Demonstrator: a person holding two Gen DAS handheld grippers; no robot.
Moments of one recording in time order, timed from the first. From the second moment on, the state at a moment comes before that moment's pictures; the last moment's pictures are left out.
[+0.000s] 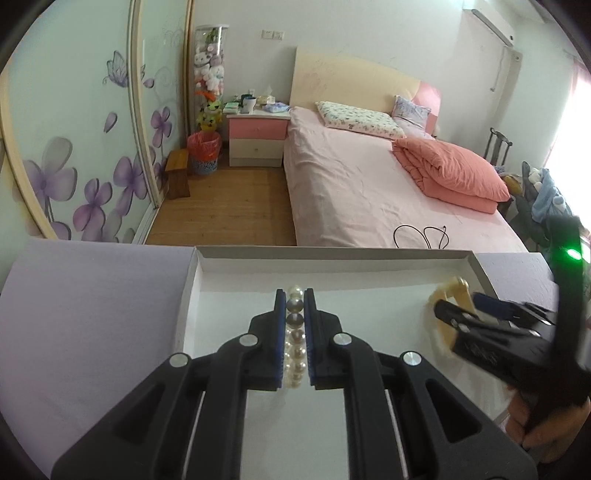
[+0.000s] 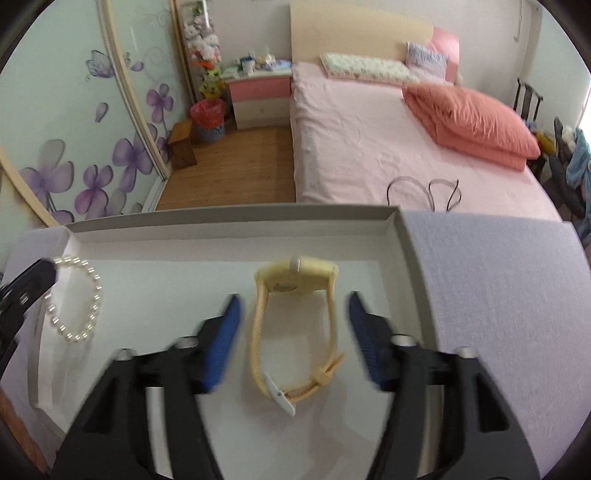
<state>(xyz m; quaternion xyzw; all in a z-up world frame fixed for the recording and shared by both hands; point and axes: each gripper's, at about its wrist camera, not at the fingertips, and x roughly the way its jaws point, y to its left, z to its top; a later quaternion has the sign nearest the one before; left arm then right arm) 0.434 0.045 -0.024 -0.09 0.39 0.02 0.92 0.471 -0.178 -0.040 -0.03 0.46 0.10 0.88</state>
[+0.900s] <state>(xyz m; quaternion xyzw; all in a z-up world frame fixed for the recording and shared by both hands) 0.162 0.084 -0.009 -0.09 0.33 0.07 0.94 0.225 -0.242 -0.024 -0.01 0.40 0.18 0.90</state>
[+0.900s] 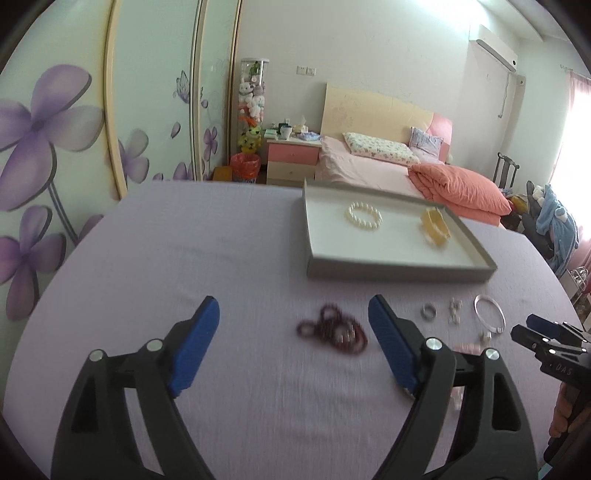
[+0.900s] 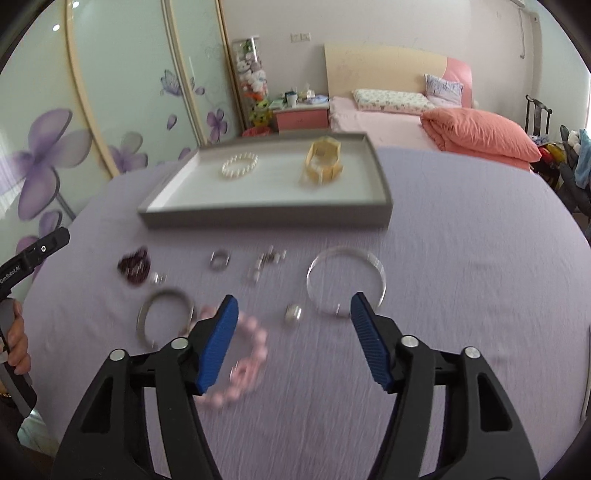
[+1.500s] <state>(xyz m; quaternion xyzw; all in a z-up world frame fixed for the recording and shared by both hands) 0.136 0.045 -0.032 -0.05 0.36 0.04 0.93 0.214 -0.213 -0.064 -0.05 0.45 0.18 0.88</state>
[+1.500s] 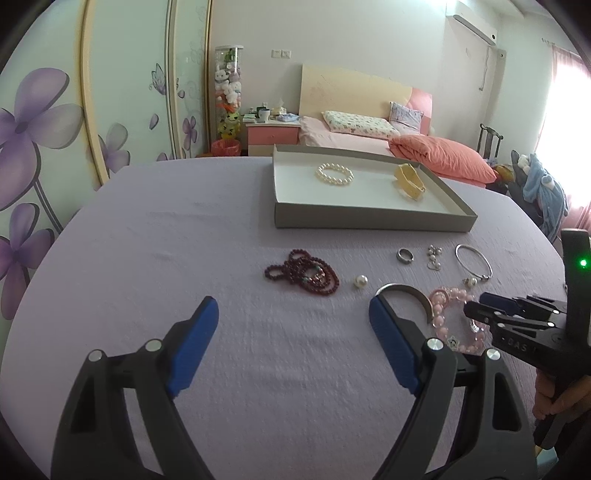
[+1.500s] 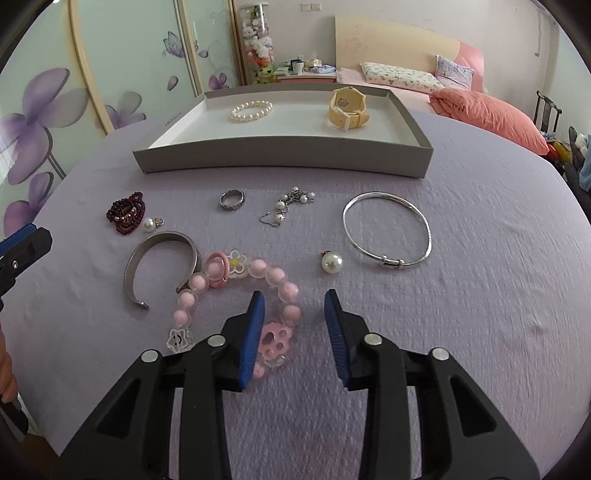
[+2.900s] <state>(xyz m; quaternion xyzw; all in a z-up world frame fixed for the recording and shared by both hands) 0.192 -0.060 -0.081 -0.01 0.44 0.00 0.90 0.184 -0.275 -0.012 0.02 0.39 0.19 0.90</state>
